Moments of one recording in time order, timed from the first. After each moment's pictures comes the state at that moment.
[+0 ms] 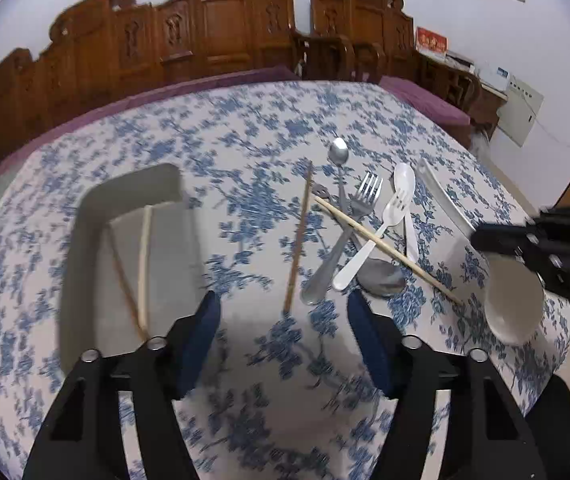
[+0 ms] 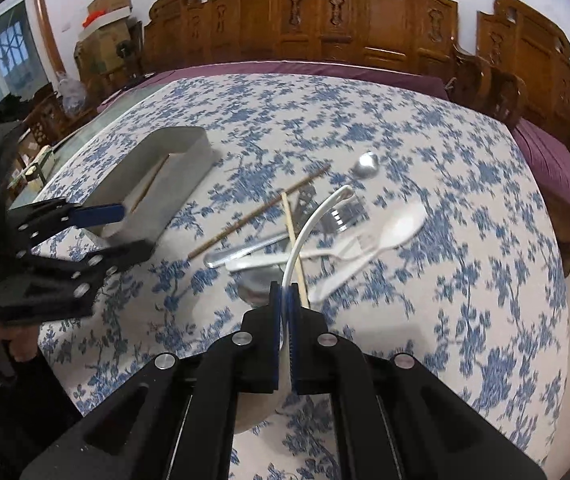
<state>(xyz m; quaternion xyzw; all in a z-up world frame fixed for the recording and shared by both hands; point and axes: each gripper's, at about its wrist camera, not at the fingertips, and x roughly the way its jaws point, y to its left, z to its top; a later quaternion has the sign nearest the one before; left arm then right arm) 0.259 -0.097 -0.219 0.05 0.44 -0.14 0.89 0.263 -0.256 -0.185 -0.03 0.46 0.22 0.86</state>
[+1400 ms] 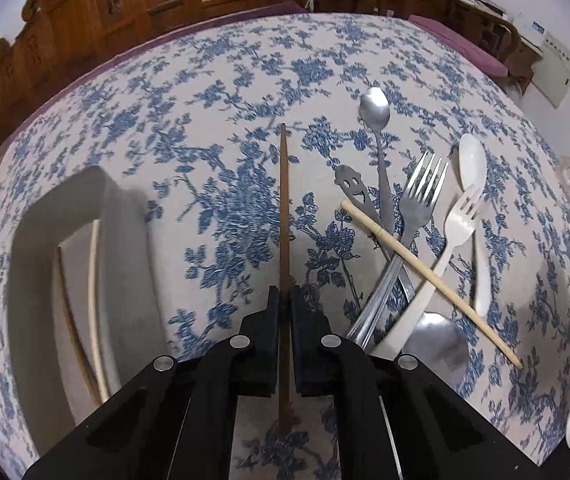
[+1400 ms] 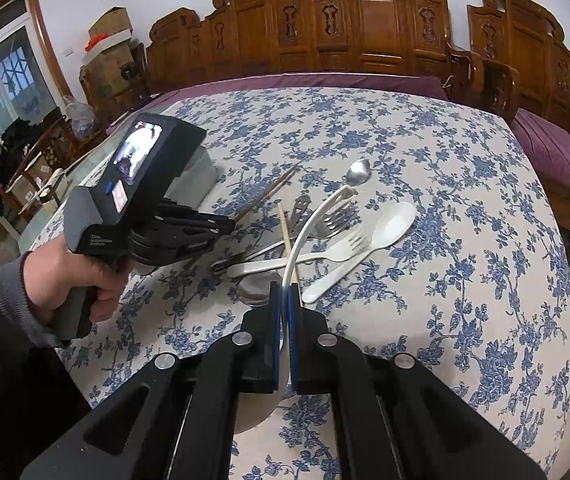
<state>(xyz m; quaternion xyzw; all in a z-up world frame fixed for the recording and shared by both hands) 0.355 -0.131 -0.261 0.09 0.53 -0.10 0.84 0.261 -0.278 -0.173 0.00 0.45 0.23 0.86</state>
